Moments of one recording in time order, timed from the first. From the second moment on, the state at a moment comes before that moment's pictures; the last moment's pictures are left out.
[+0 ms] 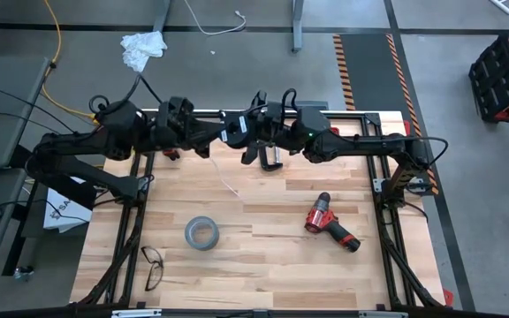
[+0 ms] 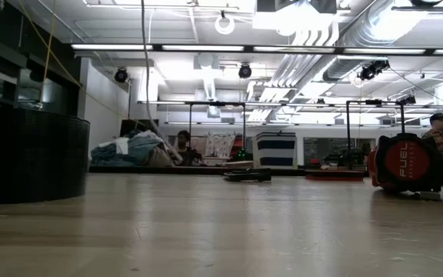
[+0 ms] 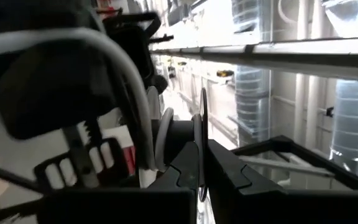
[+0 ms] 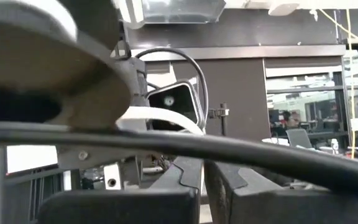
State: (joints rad) left arm -0.05 1.14 1.34 0.11 -0.07 -1.42; right arm -0.07 1.77 1.60 0.60 0.05 0.04
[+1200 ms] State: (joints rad) left arm 0.07 0.95 1.34 -0.39 -0.37 -0.69; right arm -0.13 1.73 1.60 0.35 0.05 0.03
